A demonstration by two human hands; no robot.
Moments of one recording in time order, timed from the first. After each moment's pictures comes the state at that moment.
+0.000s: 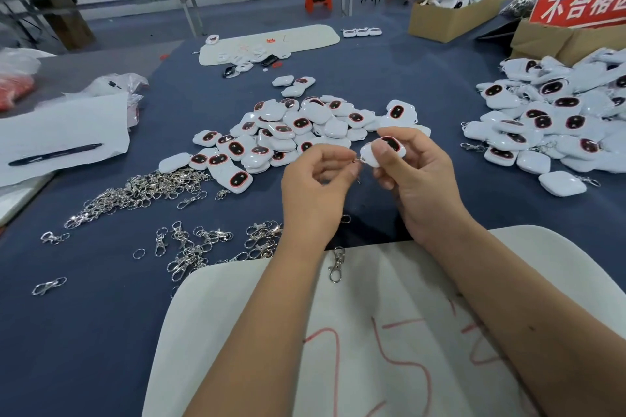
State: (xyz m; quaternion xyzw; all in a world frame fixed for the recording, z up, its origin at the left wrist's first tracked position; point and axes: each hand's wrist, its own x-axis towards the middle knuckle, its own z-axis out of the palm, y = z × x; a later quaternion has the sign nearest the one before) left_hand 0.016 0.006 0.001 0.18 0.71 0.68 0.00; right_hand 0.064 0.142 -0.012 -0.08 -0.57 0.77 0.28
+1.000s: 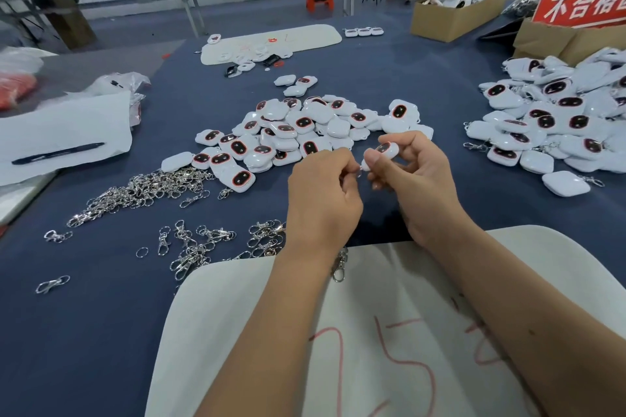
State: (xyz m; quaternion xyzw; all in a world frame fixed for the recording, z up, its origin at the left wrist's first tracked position) left_hand 0.016 0.005 -0.004 0.30 0.82 0.46 -0.17; right_hand 0.064 0.140 -0.012 -0.08 -0.61 0.74 0.27
